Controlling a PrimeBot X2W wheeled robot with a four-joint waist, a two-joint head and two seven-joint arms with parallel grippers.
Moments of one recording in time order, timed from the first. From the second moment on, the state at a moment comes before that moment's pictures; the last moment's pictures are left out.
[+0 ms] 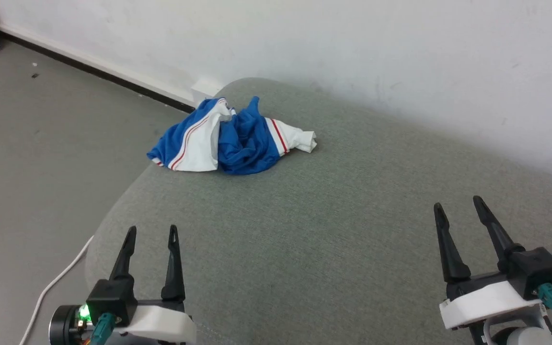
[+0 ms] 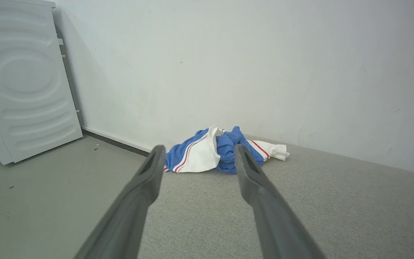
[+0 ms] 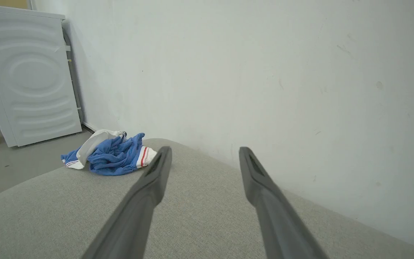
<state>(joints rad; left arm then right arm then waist) 0.07 0.06 -0.05 -0.03 -0.05 0.07 -0.19 0.03 -0.05 0.00 -0.01 0.04 0.13 -0.19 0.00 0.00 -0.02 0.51</state>
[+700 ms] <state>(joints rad) 0.08 0.06 -0.06 -0.04 -0.06 0.10 -0.24 0.03 -0.05 0.00 -0.01 0.05 0.13 -0.24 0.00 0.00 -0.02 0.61</state>
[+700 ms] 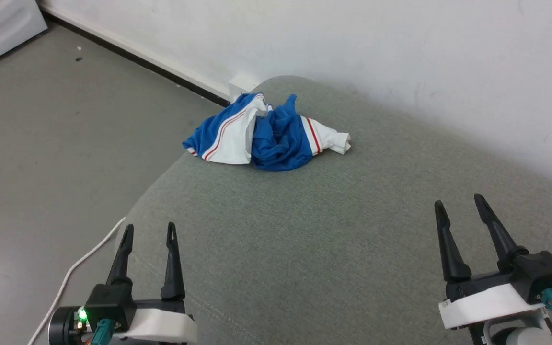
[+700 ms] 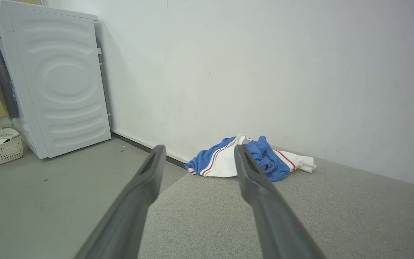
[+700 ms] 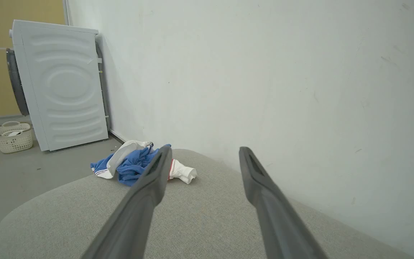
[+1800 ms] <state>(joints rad) -0.25 0.12 -0.12 0.22 -0.16 -0.06 -0.09 -0.04 -0.06 -0.03 -0.09 -0.06 0.13 -0.26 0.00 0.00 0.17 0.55</state>
